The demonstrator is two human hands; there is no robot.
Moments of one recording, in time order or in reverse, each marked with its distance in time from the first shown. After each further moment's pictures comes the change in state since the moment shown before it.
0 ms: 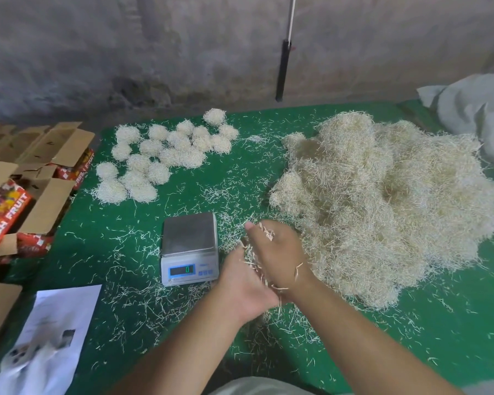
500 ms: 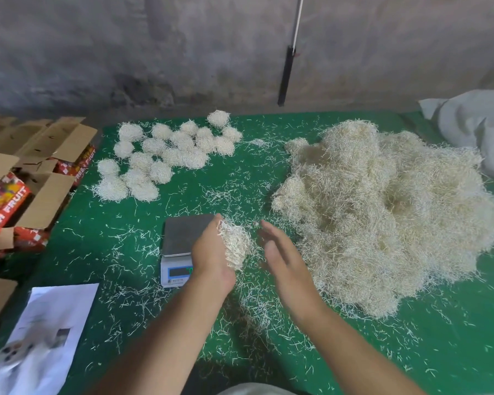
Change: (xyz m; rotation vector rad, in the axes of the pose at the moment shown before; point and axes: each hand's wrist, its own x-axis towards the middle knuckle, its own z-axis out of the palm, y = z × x) left_hand 0.002 0.056 -0.008 0.094 0.446 0.645; right_hand -0.037 0.004 0.000 0.206 -0.184 0.173
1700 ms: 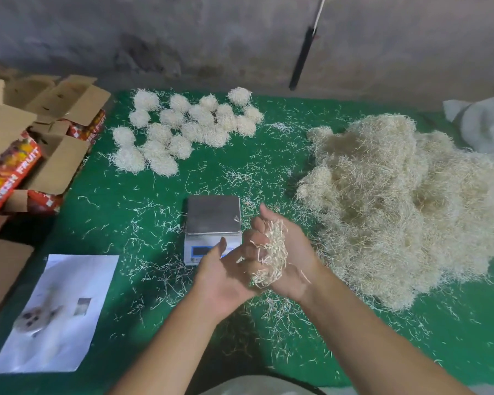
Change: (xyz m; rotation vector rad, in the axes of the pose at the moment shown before) left_hand 0.035 0.005 -0.126 -0.229 -0.394 -0.530; right_hand 0.039 -0.046 0.107 0.876 -0.317 0.586
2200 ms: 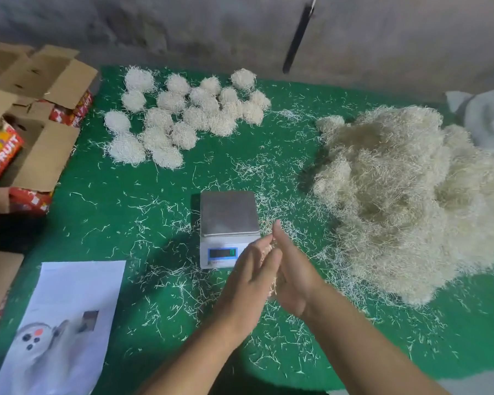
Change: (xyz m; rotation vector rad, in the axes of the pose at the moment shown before) left_hand -0.014 0.046 -0.040 1.192 -0.096 0.613; right_hand 0.082 0.053 0.006 -0.365 0.448 -0.013
